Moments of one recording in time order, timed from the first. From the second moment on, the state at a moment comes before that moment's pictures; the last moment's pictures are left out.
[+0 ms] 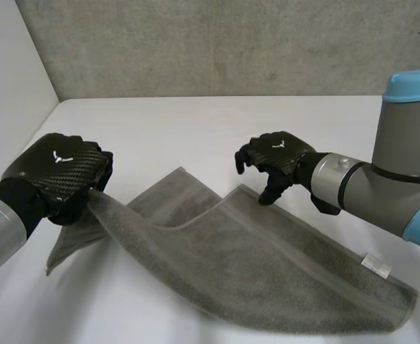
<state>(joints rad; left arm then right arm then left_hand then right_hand) 4.41 -1.39 -1.76 2.87 -1.36 3.65 1.97 -1.05 1.21 0.24 1.08 2.79 1.20 1.22 1.22 1.22 1.04 0.59 0.68 0.68 0.69 0.53</state>
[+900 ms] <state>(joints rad) 4.37 -1.31 -1.79 2.86 -1.36 3.66 2.18 -0.77 0.85 0.35 1.05 2.80 1.20 1.22 1.22 1.22 1.04 0.95 1.17 1.17 1.19 0.96</state>
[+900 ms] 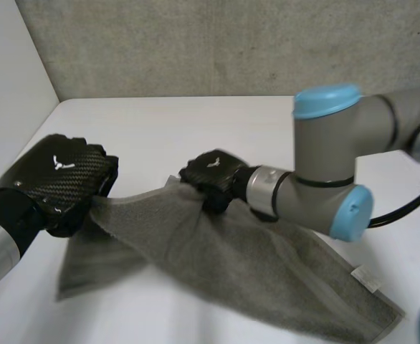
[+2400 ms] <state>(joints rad) 4.35 -1.73 -1.82 2.96 -1.36 3.66 1.94 -1.11 1.31 0.37 1.14 2.61 1.20 1.22 1.22 1.22 1.04 0.91 1.16 1.18 1.19 0.94</state>
